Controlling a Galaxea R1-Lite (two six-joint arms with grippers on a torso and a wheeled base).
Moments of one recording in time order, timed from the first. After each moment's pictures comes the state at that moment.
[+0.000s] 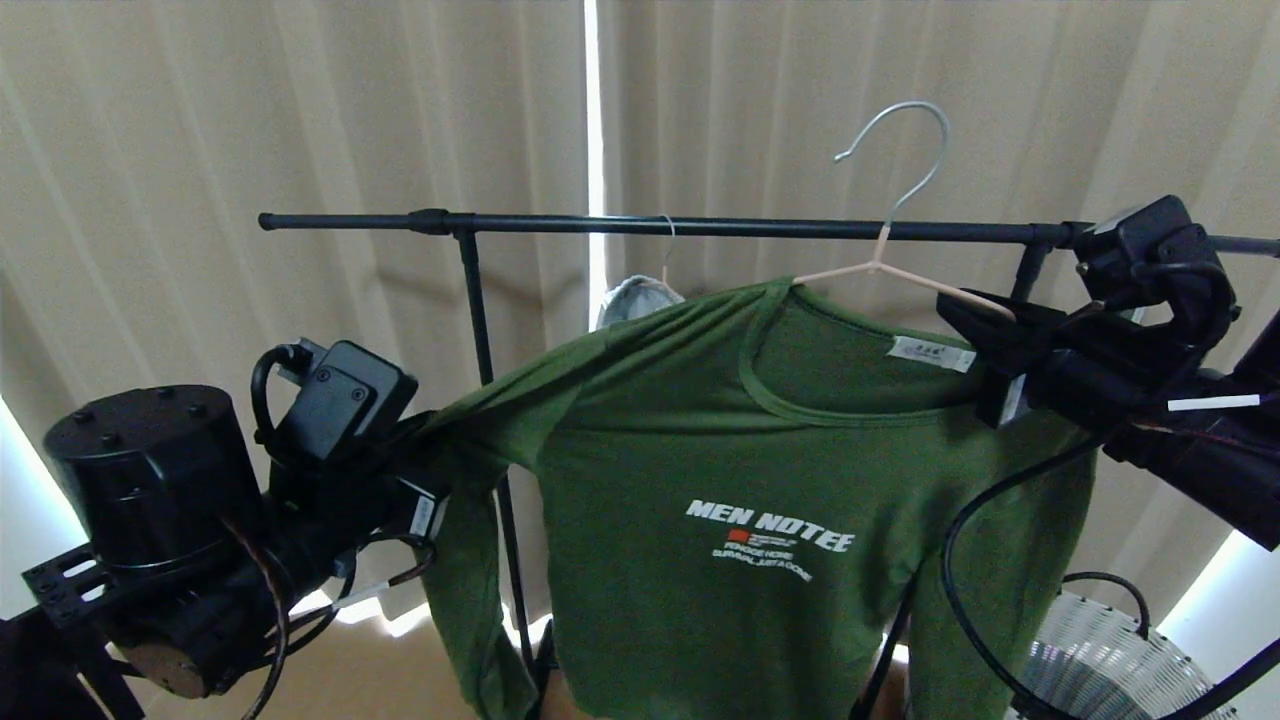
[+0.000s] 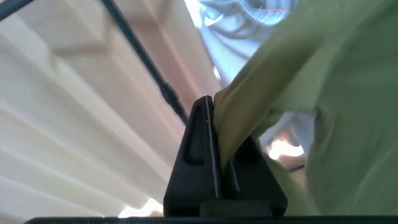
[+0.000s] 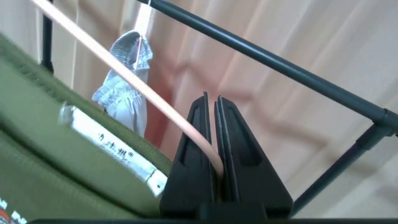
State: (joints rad) left arm -0.48 1.56 -0.43 -0.98 0.24 0.38; right arm 0.33 1.51 -0.63 -0.94 -0.01 -0.29
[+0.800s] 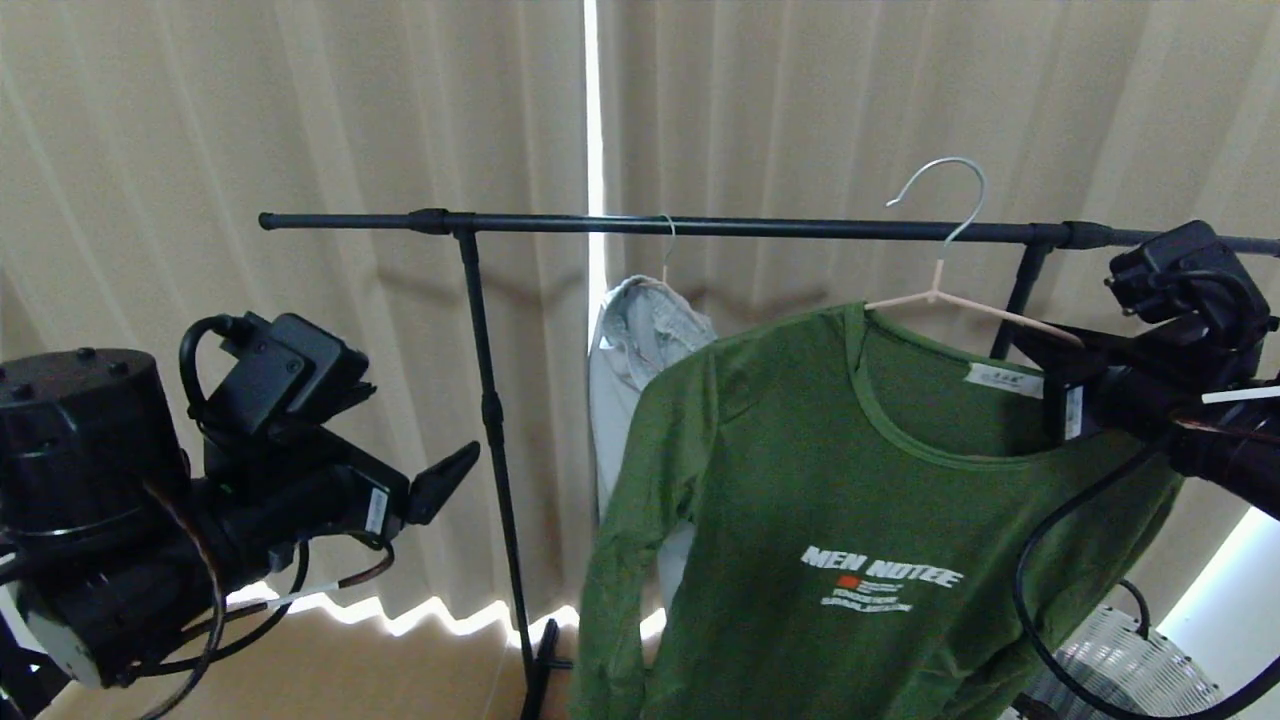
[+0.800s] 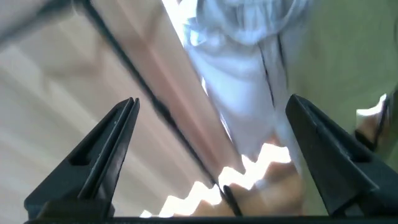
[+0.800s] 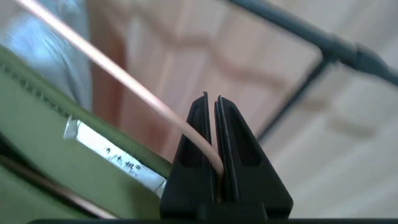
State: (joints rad) left arm -0.41 1.43 -0.52 -0.70 0.10 0.31; right arm 0.19 1.44 -0.64 -0.71 -0.09 -0.30
